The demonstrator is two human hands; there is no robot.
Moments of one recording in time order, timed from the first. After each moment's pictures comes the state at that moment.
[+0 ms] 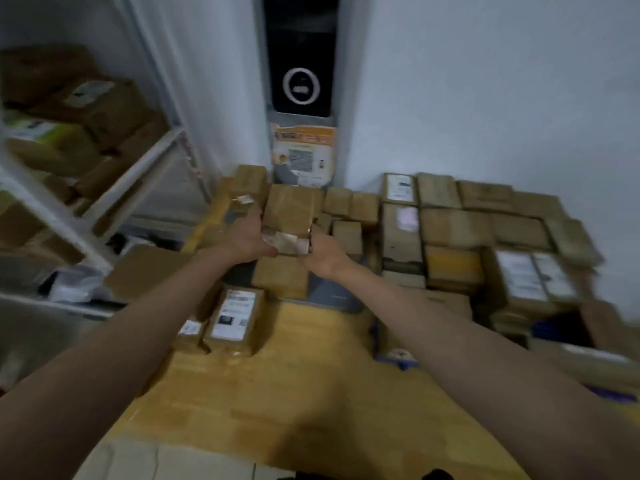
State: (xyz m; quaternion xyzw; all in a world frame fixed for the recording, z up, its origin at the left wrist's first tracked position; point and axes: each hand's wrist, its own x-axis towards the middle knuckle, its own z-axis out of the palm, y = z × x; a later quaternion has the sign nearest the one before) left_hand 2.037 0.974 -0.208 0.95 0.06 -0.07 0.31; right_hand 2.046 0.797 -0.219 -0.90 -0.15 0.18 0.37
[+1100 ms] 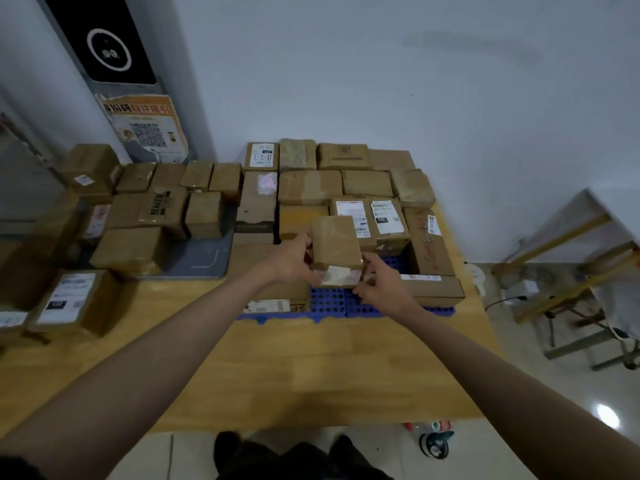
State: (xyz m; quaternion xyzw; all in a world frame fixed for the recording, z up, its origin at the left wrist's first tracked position) left_hand 1.976 0.552 -0.252 0.91 -0.12 -0.23 0.32; right_hand 1.924 0.334 -0.293 -0.91 0.01 0.09 0.40
